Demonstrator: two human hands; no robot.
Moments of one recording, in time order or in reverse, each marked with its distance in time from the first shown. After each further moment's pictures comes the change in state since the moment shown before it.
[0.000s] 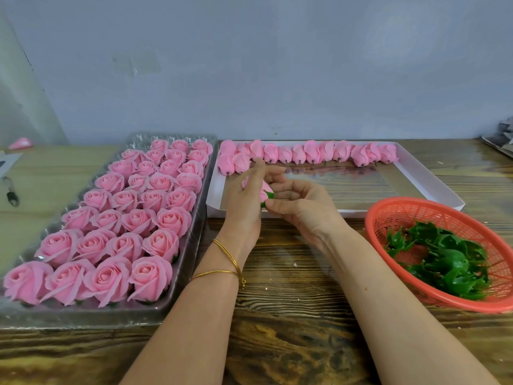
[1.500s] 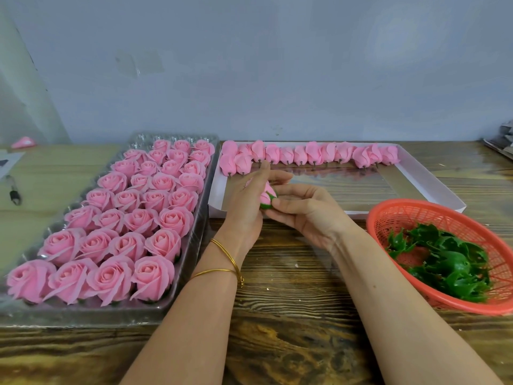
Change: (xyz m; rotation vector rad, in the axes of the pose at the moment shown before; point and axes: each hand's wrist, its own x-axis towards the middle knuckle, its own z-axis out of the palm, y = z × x) left_hand -0.001 0.005 -0.004 -0.020 -0.149 -0.104; right_hand -0.004 -0.006 -0.005 0.191 -0.152 0.121
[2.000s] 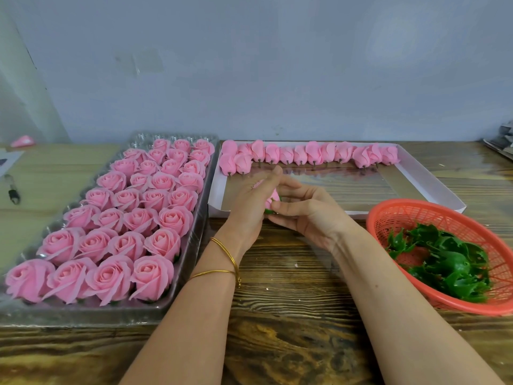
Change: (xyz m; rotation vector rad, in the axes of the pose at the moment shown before) left_hand 0.001 -0.004 -0.003 0.102 -0.112 0.013; right_hand -0.002 -0.002 -0.003 -0.058 -0.043 0.007
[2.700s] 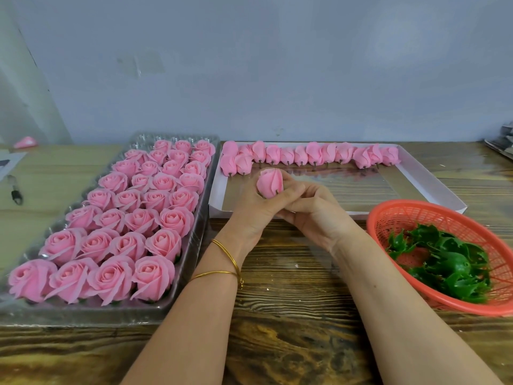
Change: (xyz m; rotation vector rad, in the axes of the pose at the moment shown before) left_hand -0.001 -0.006 0.000 0.087 -0.025 0.129; right_hand 0.002 0.003 0.001 -0.030 -0.036 -0.137
